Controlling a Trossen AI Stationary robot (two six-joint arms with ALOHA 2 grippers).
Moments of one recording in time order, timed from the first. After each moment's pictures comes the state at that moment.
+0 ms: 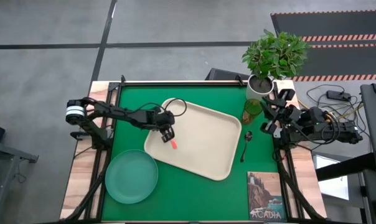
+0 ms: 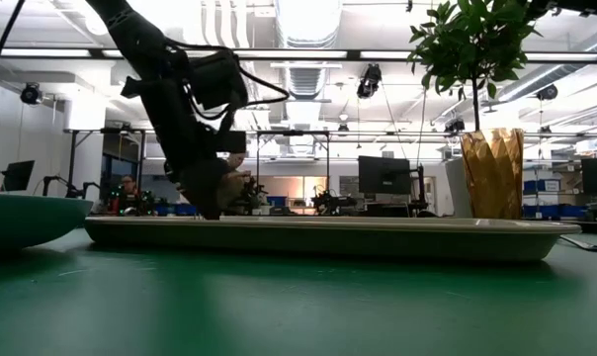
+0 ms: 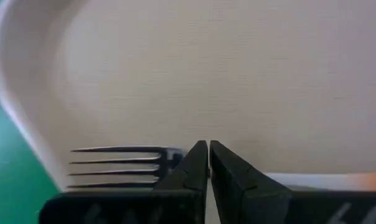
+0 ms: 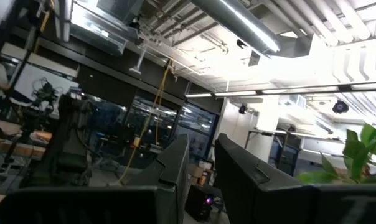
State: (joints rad) left arm 0.18 1.60 0.81 -0.32 -0.28 -0.23; right arm -0.02 0.27 0.31 0.47 0.29 -0.54
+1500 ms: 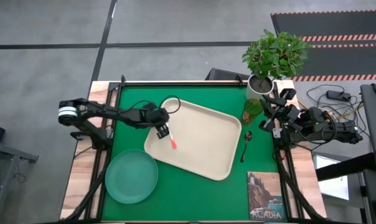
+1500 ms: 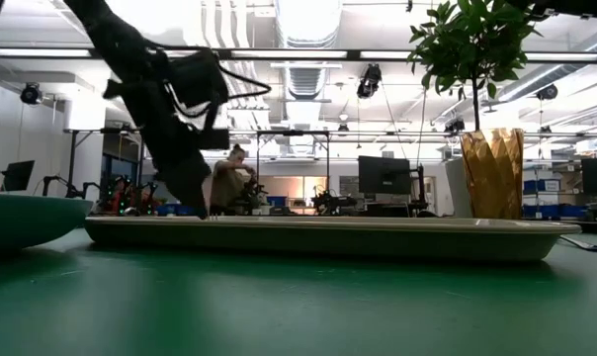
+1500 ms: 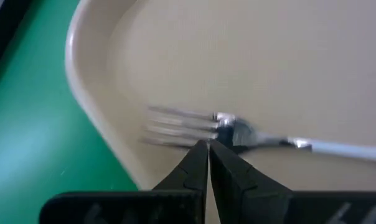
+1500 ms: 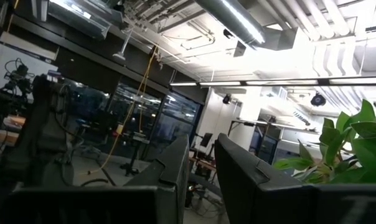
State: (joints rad) left arm 0.23 1.51 0.70 -0.23 -0.36 -0.11; right arm -0.02 0.27 0.31 0.46 0.37 -0.58
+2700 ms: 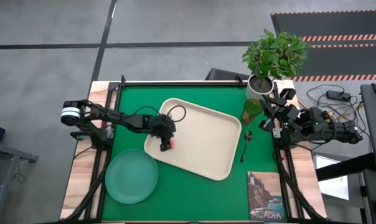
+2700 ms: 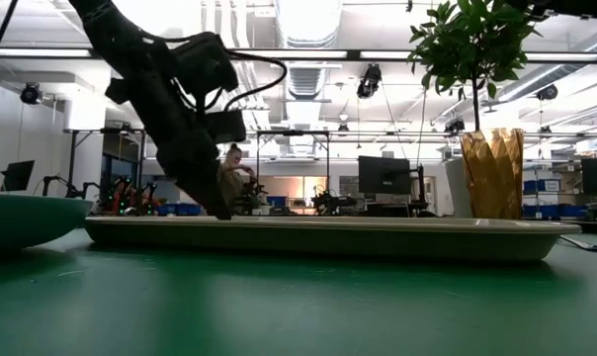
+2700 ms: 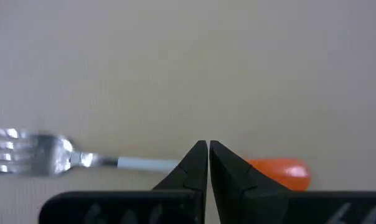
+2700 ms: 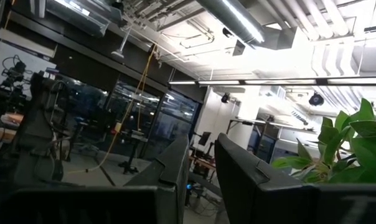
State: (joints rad) left arm 0.12 1.55 0.72 -0.12 -0.04 -0.10; right arm -0.02 0.27 0.31 0.45 0.38 -0.59
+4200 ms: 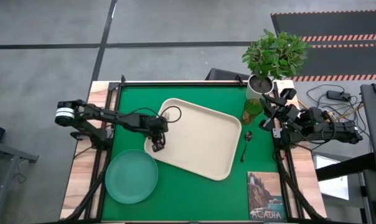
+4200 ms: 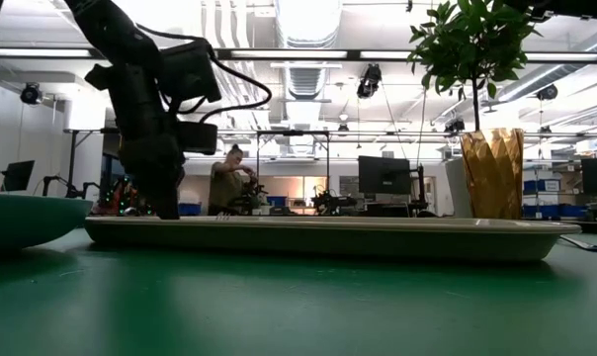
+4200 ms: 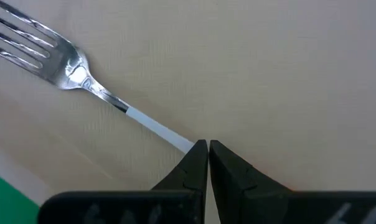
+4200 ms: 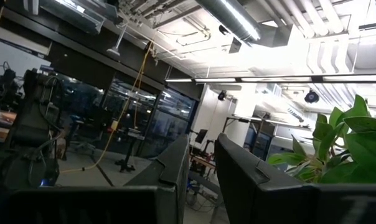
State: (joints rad) left arm 0.12 1.49 0.71 -0.42 -0.04 -0.23; right arm -0.02 0.27 0.31 0.45 0.39 -0.60
